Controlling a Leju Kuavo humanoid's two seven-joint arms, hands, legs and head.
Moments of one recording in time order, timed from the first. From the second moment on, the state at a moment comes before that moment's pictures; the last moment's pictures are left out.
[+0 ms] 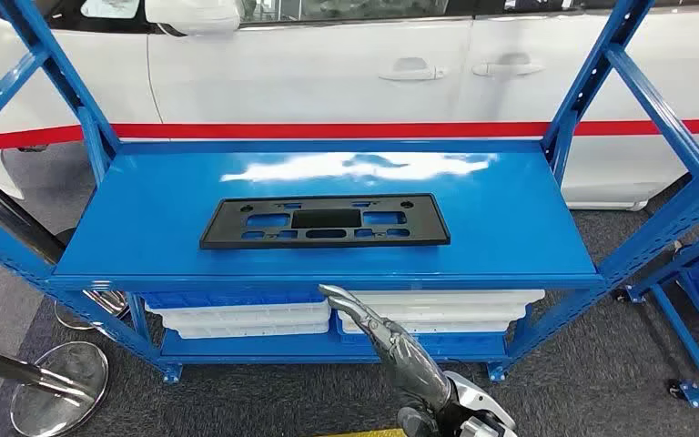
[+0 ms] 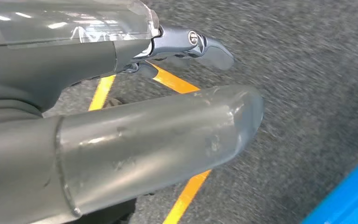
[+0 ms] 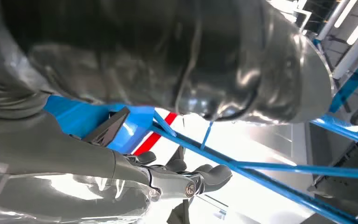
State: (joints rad) left arm -0.06 -0.12 1.13 -0.27 -0.43 0.02 -0.38; right arm 0.00 0.00 0.47 -1.89 0.21 0.24 -0.46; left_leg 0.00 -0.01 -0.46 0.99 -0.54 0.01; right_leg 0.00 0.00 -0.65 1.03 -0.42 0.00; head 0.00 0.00
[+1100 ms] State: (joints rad) left arm -0.08 -0.11 1.14 -0.27 -0.56 0.03 -0.38; right arm -0.34 0.15 0.76 -1.46 0.82 -0.04 -0.15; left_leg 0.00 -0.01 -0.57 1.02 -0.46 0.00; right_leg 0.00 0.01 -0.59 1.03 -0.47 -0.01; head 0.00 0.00
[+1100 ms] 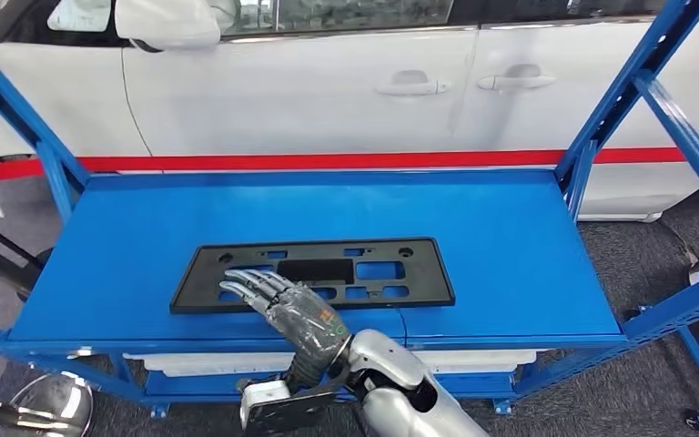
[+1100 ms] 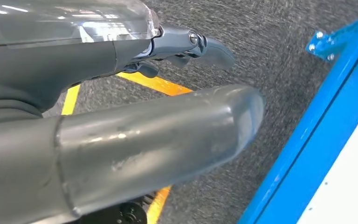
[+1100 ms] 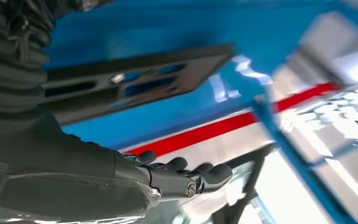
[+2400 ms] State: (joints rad) left arm -0.08 -0.12 1.15 -0.27 -0.73 0.10 -0.29; right arm -0.39 0.28 0.66 -1.14 1.46 -0.26 0.02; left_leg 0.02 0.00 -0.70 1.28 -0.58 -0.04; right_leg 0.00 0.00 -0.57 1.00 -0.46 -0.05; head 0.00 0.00
